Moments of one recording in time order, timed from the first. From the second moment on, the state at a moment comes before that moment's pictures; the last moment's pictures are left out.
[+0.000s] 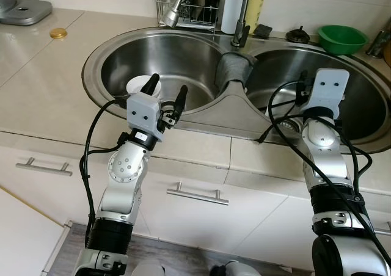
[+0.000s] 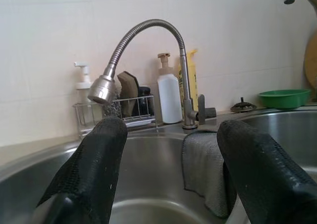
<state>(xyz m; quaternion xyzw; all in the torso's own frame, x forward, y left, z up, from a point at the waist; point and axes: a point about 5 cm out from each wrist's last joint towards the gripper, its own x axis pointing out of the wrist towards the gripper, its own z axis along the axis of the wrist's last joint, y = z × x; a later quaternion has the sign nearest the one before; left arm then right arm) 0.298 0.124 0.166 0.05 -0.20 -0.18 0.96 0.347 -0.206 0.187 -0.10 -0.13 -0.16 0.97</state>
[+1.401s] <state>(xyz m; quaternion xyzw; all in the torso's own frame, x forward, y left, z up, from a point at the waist) 0.295 0.133 0.167 0.05 -0.21 -0.17 0.96 0.309 -0.150 0.208 -0.17 -0.30 -0.04 0.94</state>
